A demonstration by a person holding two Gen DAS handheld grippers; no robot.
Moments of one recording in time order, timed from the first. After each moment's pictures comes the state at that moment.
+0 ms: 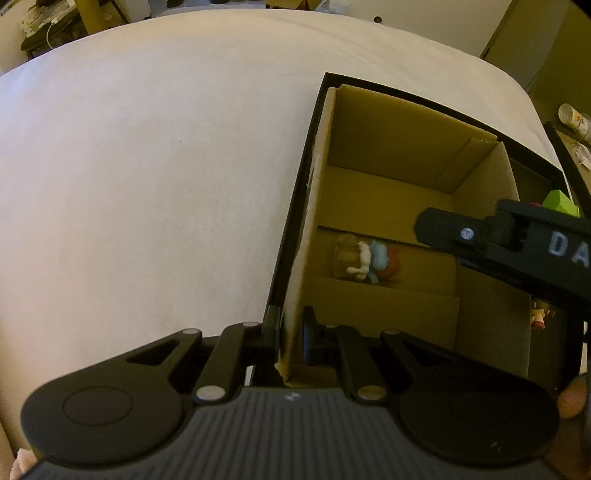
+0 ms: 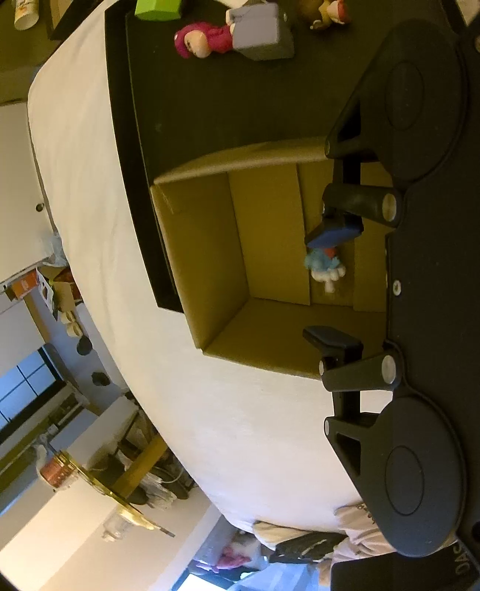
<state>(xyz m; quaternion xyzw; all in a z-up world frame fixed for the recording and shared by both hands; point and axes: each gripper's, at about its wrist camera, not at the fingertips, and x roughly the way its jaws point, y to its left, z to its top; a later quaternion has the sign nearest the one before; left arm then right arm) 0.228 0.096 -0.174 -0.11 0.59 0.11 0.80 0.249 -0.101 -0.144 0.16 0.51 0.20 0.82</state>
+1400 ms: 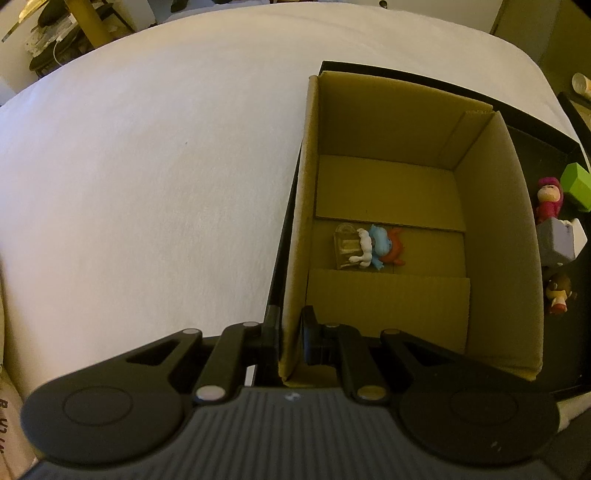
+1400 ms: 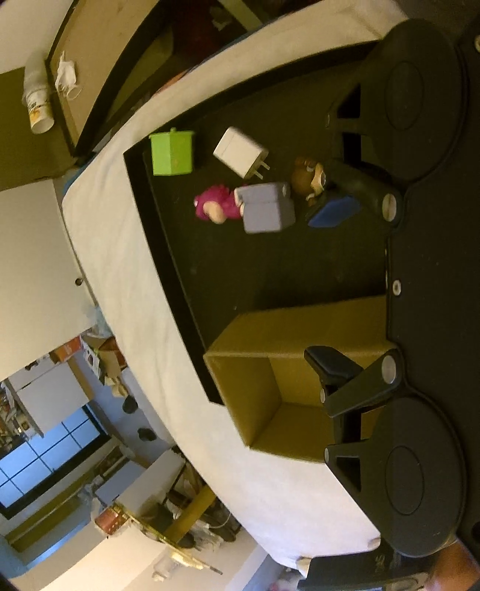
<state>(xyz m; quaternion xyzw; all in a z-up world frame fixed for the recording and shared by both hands) 0.243 0.059 -0.173 -0.05 0.61 0.13 0.78 0.218 -0.214 -0.128 0.16 0.48 0.11 0.86</state>
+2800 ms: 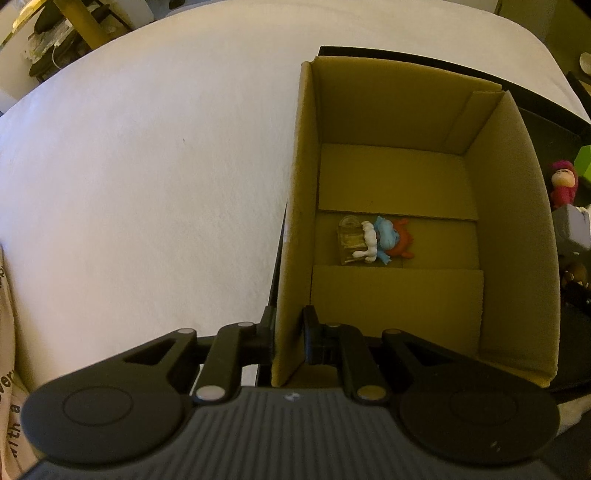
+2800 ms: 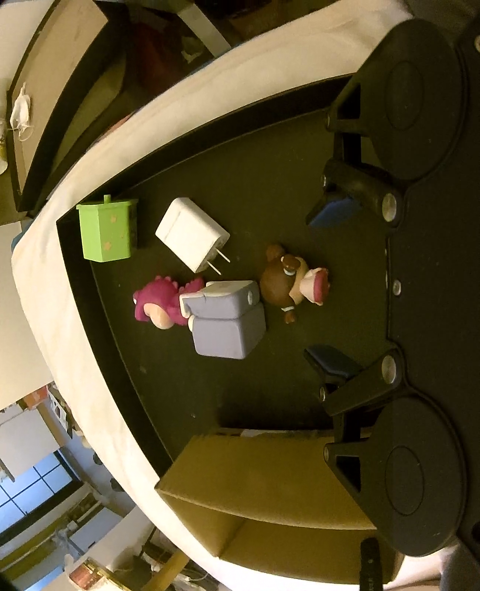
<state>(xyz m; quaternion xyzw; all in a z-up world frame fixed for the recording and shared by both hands) 0.260 0.052 -0.190 -0.02 0.63 0.14 0.77 0.239 -0.252 -0.210 0.13 0.53 0.05 0.84</state>
